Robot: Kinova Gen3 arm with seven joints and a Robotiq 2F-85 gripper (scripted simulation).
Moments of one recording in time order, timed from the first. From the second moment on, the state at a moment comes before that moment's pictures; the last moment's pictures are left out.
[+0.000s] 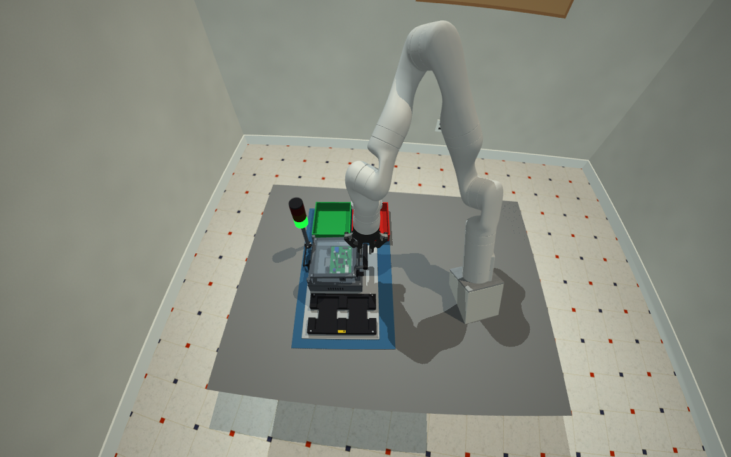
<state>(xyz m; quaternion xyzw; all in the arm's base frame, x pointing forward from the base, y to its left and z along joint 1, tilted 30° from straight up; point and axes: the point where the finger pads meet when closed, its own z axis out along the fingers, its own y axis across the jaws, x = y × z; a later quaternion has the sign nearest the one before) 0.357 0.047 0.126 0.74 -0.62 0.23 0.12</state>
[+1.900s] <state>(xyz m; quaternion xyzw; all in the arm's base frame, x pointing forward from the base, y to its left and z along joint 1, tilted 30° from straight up) 0.360 0.040 0.112 0.74 -0.62 0.23 0.12</state>
